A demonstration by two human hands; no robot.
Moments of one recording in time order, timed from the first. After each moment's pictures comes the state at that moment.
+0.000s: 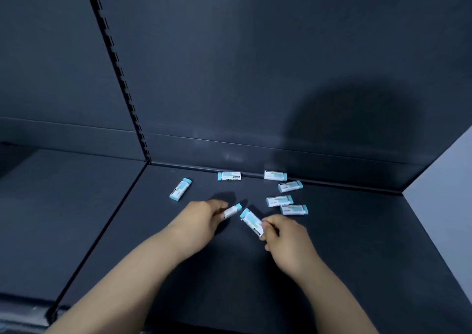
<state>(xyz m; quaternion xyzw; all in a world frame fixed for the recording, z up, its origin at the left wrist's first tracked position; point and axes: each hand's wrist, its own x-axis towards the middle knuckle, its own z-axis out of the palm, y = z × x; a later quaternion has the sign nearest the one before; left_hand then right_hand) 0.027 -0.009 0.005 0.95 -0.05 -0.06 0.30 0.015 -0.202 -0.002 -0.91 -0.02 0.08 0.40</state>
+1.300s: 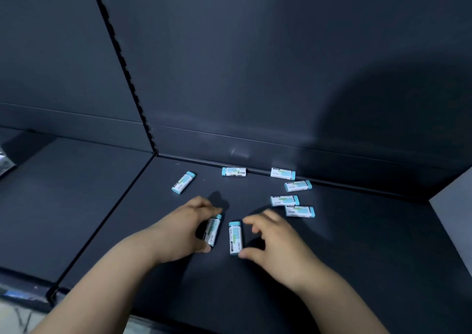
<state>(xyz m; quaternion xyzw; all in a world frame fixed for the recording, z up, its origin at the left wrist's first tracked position) 0.016 0.008 0.000 0.96 -0.10 -0.15 0.24 0.024 -0.202 -0.003 -0.92 -0.24 0.11 0.30</state>
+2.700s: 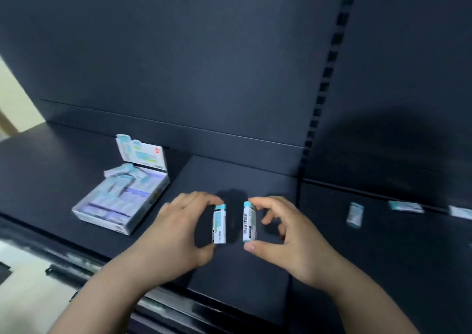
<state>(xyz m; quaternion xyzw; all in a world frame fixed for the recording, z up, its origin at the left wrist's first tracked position) -0.069 0.331 0.039 0.97 -0.05 0.10 0.23 -0.010 0.120 0.038 -0.83 -0.30 0.12 0.45</state>
